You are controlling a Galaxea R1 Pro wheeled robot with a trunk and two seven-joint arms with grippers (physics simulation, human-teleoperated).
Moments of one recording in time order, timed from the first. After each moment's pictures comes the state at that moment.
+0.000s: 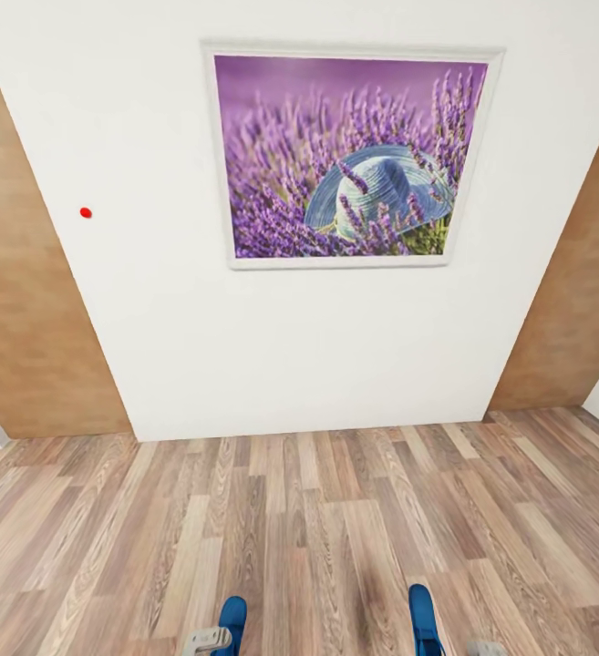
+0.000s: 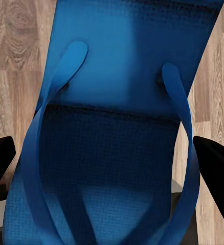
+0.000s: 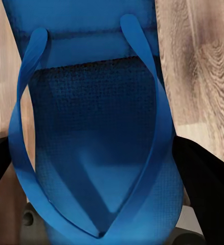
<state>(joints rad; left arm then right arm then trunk) -0.42 0.00 -0.21 -0.11 0.37 0.01 -0.35 -0.38 -0.23 0.16 -0.11 -0.44 -0.02 0.65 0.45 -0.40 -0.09</state>
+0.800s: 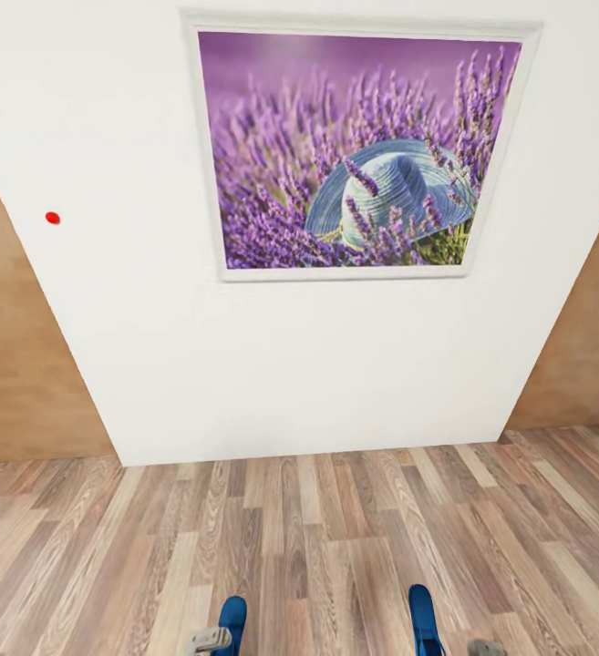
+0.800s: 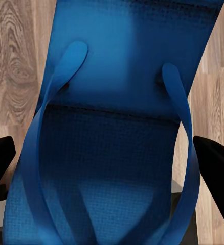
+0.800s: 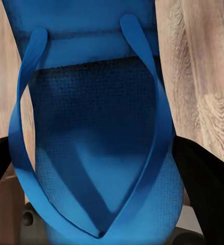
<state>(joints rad) -0.42 0.00 -0.21 -0.11 0.37 0.01 -0.35 -0.38 -0.23 0.16 -0.11 -0.44 -0.02 0.65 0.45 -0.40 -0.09</state>
